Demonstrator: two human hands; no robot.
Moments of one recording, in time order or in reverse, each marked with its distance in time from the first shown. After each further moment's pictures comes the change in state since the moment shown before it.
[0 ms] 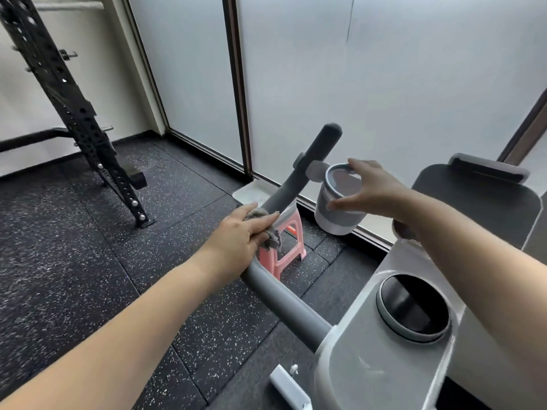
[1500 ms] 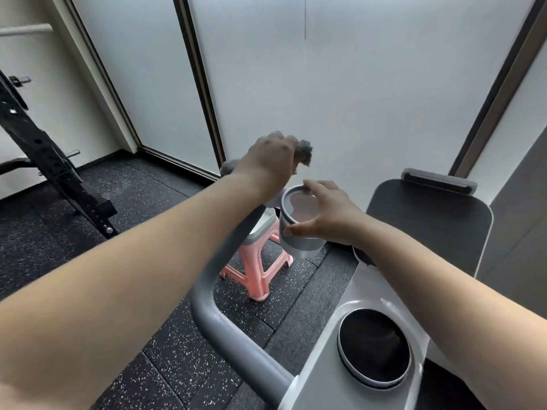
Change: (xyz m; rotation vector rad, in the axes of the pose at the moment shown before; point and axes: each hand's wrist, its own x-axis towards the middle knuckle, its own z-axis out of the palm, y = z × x) left_hand 0.171 0.121 -0.006 0.440 0.106 0.267; right_hand 0.004 0.008 0.007 0.101 0.030 -0.028
